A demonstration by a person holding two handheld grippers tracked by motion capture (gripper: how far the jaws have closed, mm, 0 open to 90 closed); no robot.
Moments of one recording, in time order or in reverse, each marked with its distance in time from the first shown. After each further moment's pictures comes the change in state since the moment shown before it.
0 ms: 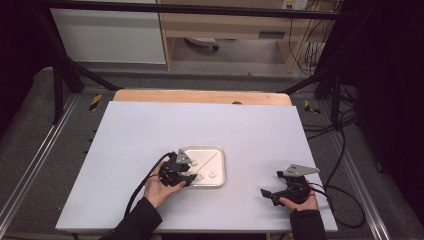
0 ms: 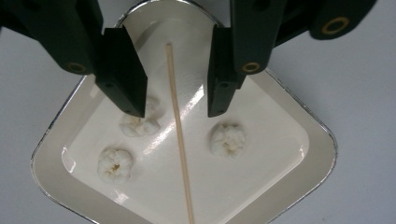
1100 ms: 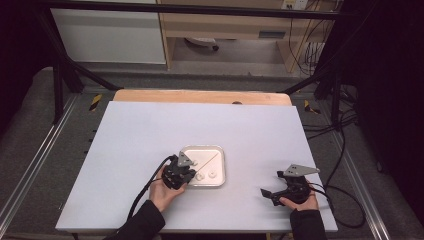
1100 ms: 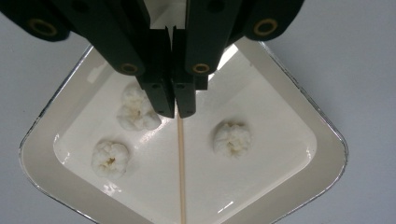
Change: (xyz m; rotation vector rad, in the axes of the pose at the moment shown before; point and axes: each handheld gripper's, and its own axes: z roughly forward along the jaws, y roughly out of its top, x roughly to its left) left arm -0.006 -0.007 0.009 -0.045 0.029 -0.053; right arm 0.000 0.000 0.000 -0.004 -0.002 -0.001
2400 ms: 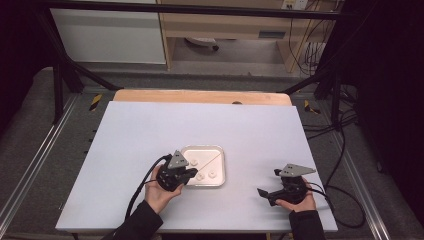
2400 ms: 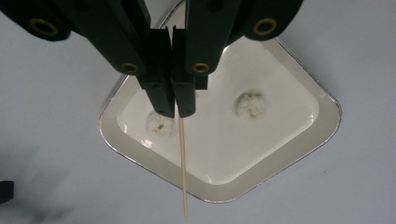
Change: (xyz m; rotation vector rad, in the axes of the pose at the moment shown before) left arm -0.007 0.006 -0.033 -0.127 -0.089 0.036; right arm 0.013 0.011 0.003 0.003 -0.024 -0.067
